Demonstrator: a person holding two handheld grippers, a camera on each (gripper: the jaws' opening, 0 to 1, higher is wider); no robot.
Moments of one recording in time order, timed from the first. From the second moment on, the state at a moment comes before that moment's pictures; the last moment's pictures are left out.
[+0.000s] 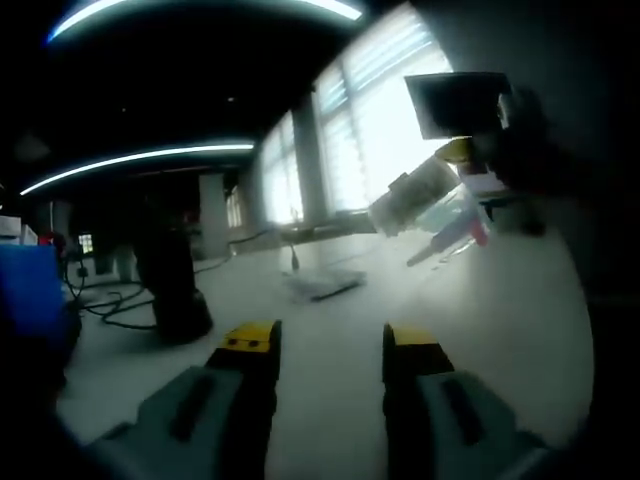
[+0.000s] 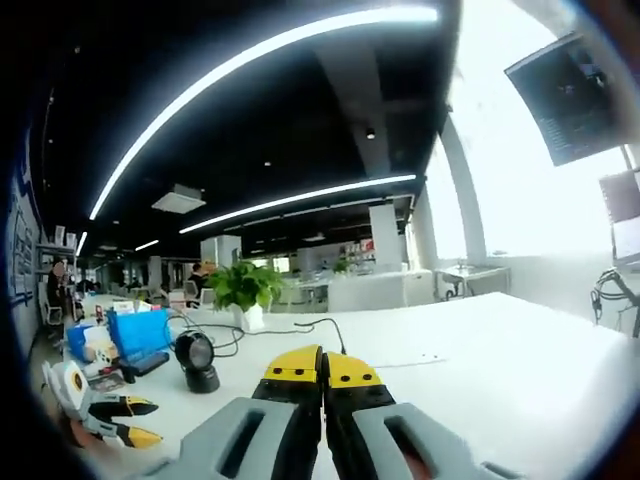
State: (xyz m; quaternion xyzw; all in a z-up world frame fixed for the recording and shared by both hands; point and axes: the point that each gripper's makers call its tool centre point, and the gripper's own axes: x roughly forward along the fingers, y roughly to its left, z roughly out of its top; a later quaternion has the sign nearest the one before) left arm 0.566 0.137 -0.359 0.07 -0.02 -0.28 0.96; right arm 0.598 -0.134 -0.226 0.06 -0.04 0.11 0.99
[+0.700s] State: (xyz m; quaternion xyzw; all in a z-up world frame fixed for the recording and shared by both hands) left arm 0.566 0.136 -0.361 0.08 -0.01 -0.28 0.96; right arm 0.578 -0.250 -0.308 0.24 -0.03 -0.06 0.97
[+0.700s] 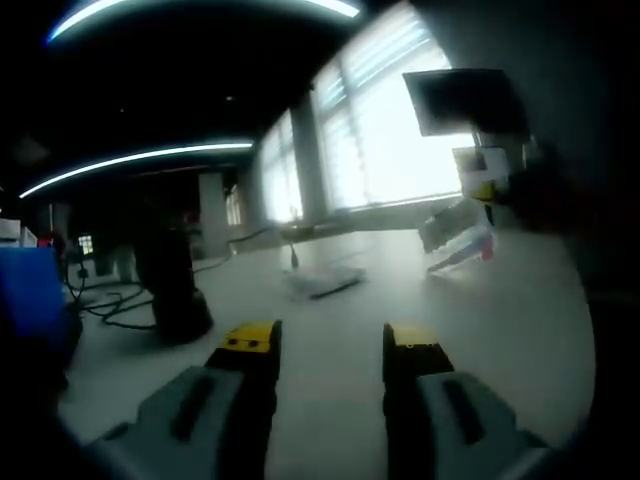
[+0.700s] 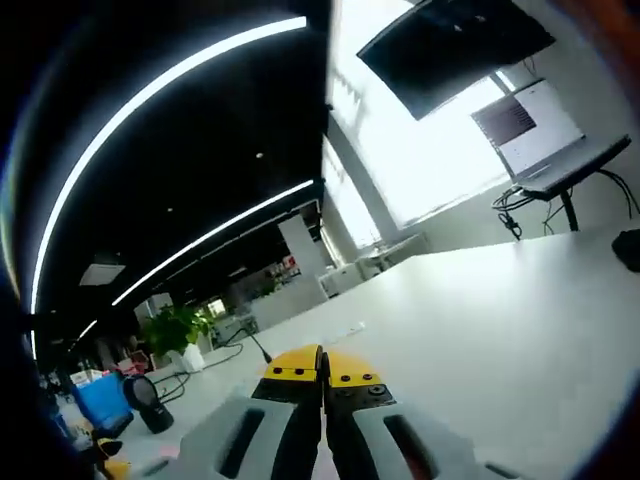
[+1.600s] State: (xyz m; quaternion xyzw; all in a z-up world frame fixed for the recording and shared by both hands) left arm 0.567 0.136 -0.362 0.08 -0.01 -0.28 0.96; right arm 0.561 -0.292 -0.389 0.30 0.03 -0.14 0.94
